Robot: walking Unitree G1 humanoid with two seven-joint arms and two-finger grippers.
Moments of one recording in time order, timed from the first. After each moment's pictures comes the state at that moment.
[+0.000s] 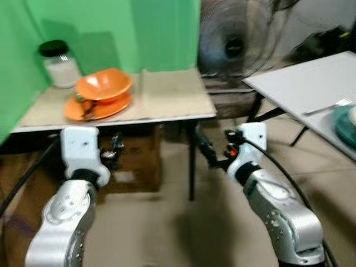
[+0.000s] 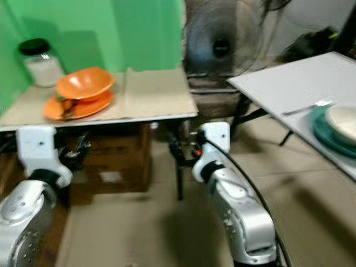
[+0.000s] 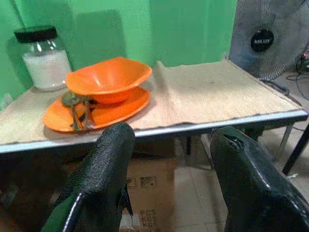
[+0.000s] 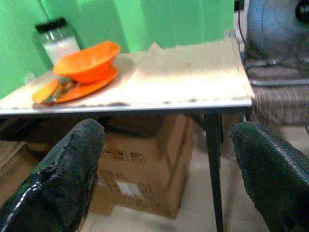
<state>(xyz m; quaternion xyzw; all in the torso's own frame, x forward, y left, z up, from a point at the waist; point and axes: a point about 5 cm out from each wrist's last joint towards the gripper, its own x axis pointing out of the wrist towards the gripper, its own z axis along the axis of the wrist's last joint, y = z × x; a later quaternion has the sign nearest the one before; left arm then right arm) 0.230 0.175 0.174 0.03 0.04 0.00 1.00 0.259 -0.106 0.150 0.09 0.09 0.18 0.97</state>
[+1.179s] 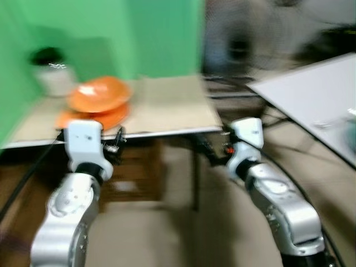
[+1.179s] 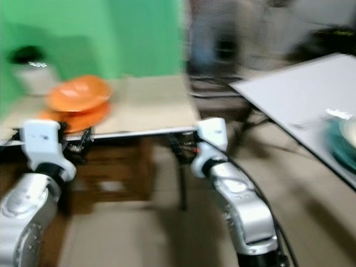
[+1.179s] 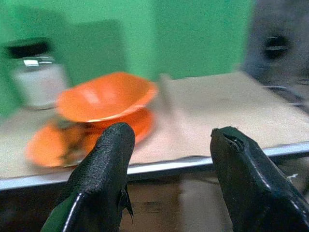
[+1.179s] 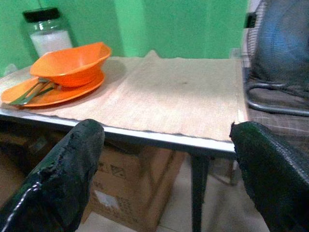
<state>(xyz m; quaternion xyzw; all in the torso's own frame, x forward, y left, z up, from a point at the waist) 0.237 0.175 0.172 0.03 0.03 -0.01 1.00 0.269 -0.106 0.149 0.02 0.08 0.21 0.97</state>
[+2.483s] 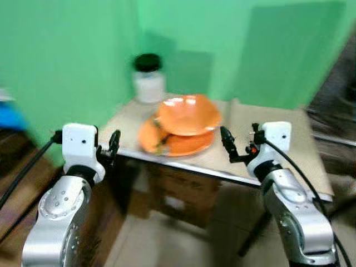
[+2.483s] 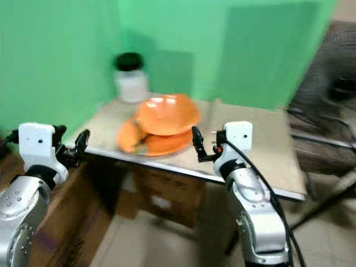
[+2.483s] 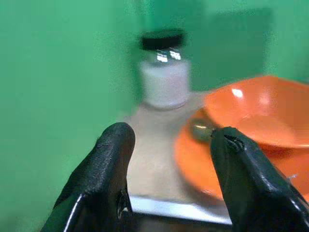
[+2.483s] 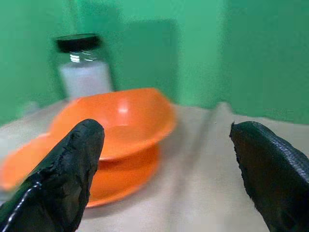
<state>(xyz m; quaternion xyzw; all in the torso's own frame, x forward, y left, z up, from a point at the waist) 0.239 0.182 0.167 0.05 0.03 -0.04 1.00 0.263 -0.144 0.153 0.02 0.03 0.10 0.99</state>
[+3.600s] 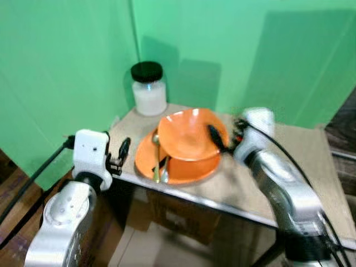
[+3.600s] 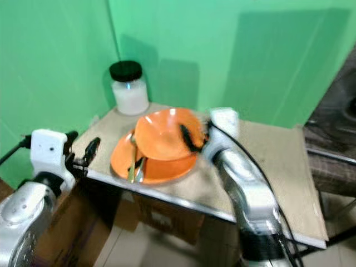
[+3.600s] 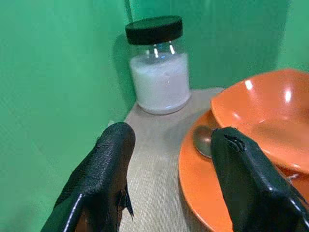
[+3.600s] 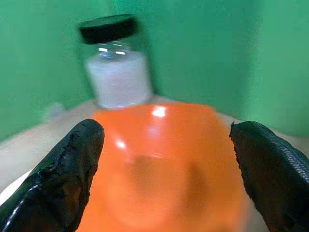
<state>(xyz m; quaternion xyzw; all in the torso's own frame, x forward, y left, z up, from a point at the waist) 0.232 0.174 0.162 0.08 0.04 -0.09 0.99 0.302 -0.118 0.161 0.05 0.07 0.20 0.98</state>
